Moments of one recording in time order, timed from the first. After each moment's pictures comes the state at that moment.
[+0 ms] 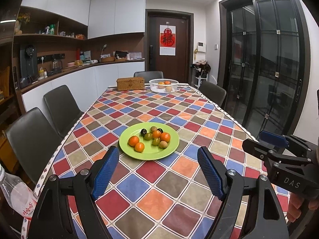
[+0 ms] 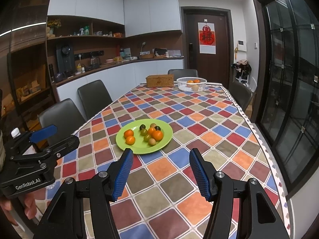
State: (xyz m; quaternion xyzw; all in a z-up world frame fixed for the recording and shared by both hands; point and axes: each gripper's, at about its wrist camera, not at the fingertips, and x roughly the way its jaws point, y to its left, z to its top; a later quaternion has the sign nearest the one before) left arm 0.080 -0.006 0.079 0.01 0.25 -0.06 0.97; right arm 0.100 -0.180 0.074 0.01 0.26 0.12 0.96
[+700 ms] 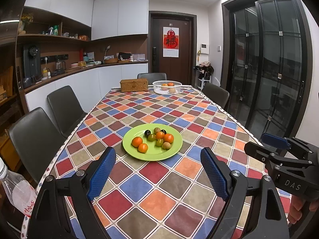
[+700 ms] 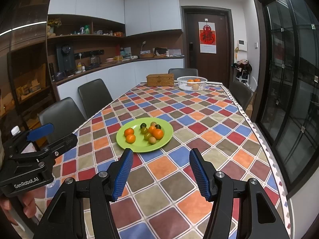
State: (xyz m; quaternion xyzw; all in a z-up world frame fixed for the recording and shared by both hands) left arm 0.081 -0.004 0.075 0.01 0.24 -0.05 0.97; right arm 0.099 -0.181 0.074 0.01 0.26 0.12 0.96
